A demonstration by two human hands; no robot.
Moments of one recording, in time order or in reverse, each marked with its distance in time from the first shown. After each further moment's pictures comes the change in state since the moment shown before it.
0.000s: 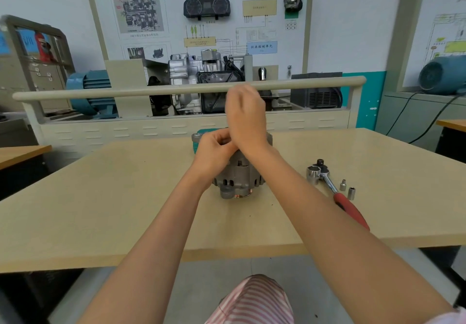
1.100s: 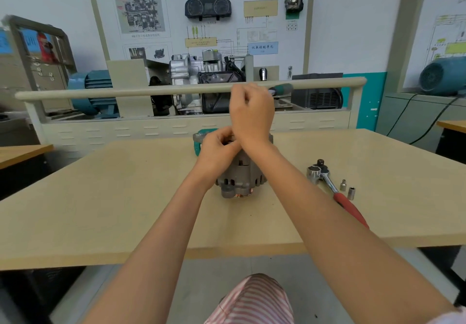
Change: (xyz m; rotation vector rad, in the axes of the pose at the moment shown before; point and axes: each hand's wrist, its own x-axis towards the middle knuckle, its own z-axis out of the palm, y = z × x) left_hand -0.001 0.001 0.004 0.012 0.013 0.032; right_hand 0.002 -0.010 -0.001 0.009 0.129 -0.020
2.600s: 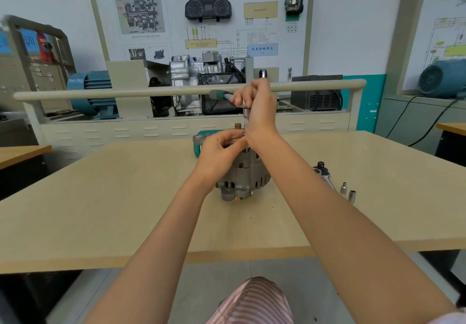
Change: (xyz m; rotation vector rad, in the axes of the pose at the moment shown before) left_hand 0.002 -0.002 0.001 -0.034 -0.001 -0.019; right_hand 0.019 0.004 -0.002 0.714 -0.073 0.533
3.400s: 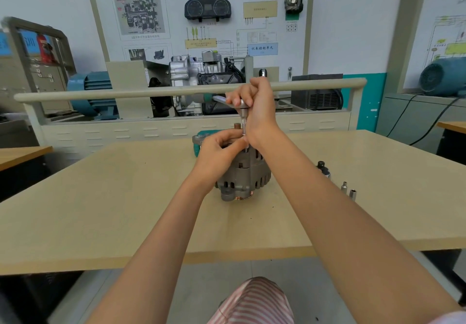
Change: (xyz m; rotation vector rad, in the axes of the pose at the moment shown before) left_hand -0.001 0.000 -0.001 -0.001 -0.020 0.004; right_hand 0.006 0.000 -0.005 0.068 -0.131 0.068
